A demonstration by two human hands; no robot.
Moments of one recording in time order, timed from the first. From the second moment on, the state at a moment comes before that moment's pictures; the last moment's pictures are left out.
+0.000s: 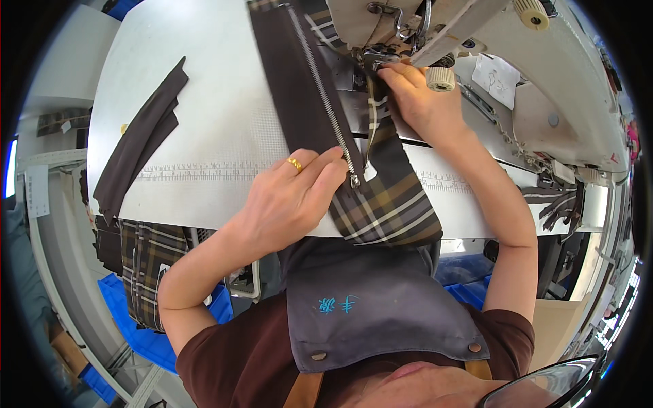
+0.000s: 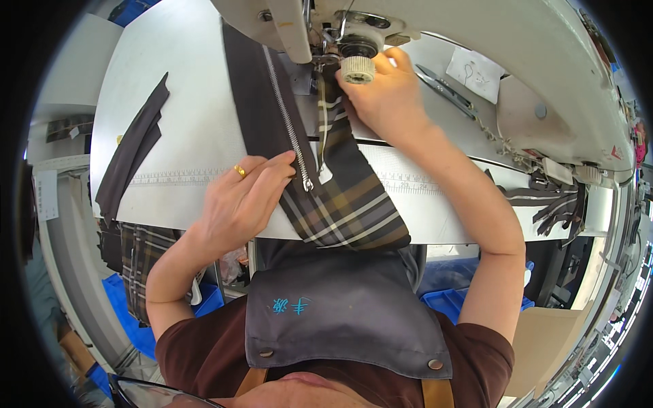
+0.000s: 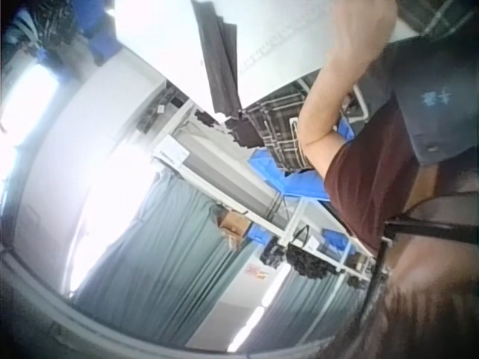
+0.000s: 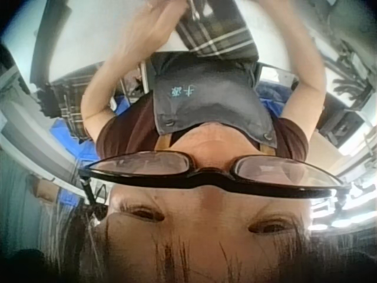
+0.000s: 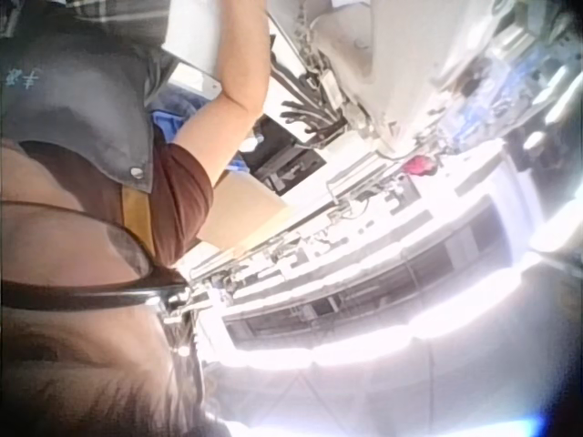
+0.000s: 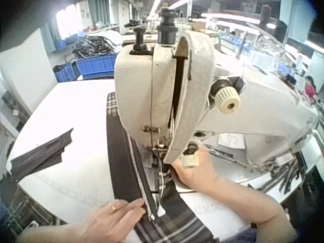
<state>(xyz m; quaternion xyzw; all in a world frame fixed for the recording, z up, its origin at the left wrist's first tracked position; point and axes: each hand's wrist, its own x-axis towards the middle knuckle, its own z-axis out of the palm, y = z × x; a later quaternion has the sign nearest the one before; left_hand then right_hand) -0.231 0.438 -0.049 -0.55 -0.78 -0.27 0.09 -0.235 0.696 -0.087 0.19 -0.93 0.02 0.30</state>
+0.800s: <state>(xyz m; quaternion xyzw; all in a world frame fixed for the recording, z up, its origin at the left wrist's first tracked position) -0.280 0.451 -0.072 -0.53 -0.77 -0.33 0.11 -0.215 0.690 -0.080 0.22 -0.93 0.18 0.22</state>
